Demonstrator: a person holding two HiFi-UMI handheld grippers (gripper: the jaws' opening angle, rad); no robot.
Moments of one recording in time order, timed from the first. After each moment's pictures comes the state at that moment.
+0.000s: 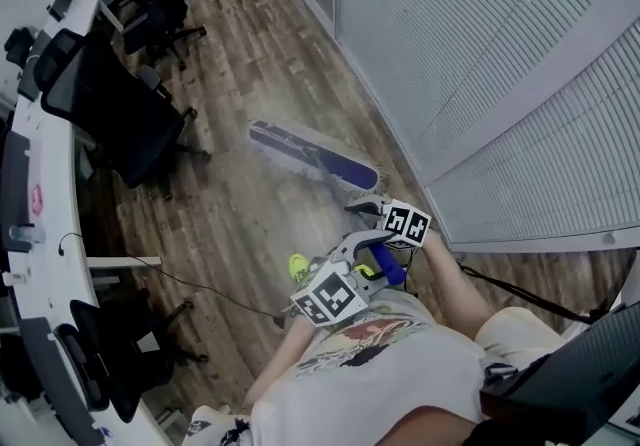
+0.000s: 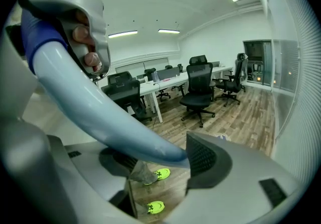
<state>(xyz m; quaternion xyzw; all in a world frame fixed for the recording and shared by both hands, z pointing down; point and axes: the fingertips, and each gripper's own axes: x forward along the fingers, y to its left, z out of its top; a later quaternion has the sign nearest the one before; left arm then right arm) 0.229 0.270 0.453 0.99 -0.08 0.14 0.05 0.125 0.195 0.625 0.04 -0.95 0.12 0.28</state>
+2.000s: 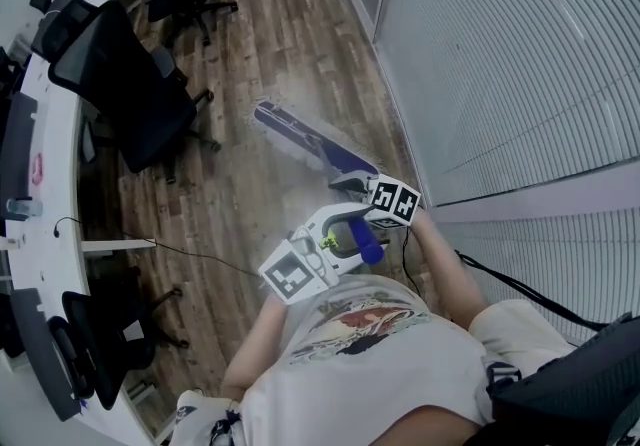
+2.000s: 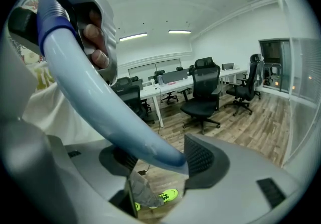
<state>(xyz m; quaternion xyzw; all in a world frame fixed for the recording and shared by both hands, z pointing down) 0.173 -0.014 0.415 0.98 -0.18 0.02 0.01 0.066 -0.064 0.596 -0.05 -0.96 0.10 0.26</state>
